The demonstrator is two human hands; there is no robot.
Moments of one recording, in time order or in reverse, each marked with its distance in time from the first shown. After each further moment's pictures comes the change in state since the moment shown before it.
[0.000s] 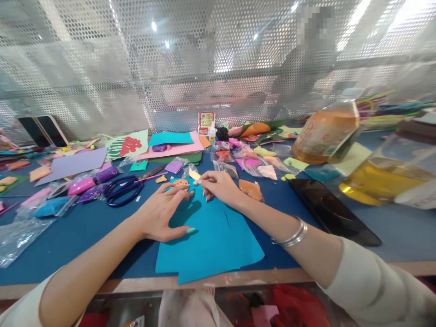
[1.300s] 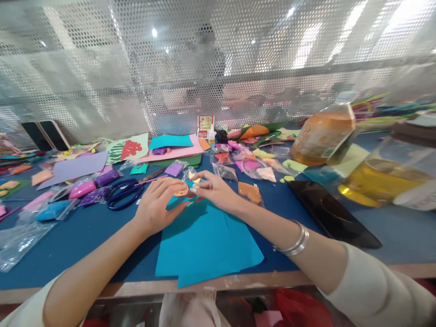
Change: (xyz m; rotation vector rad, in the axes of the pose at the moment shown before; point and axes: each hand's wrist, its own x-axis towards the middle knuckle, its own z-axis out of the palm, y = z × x) left_hand 0.003 -0.005 0.007 0.106 0.482 -0.067; right_hand -0.007 -0.007 0.010 0.236 -0.145 -0.018
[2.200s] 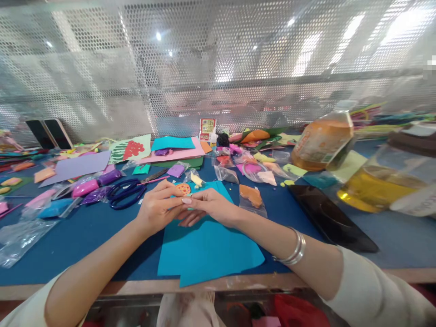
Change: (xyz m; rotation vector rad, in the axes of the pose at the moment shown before) left_hand 0.000 -0.004 0.000 -0.133 0.193 0.179; right_hand -0.014 -0.003 0.020 0.208 -0.299 0.194
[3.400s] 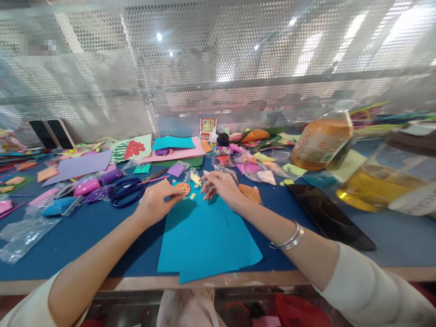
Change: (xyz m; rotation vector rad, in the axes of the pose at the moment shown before) left_hand -0.007 -0.013 0.003 0.028 -0.175 -0.280; right_hand 0.010 -0.005 -0.037 -0.166 0.531 -0.169
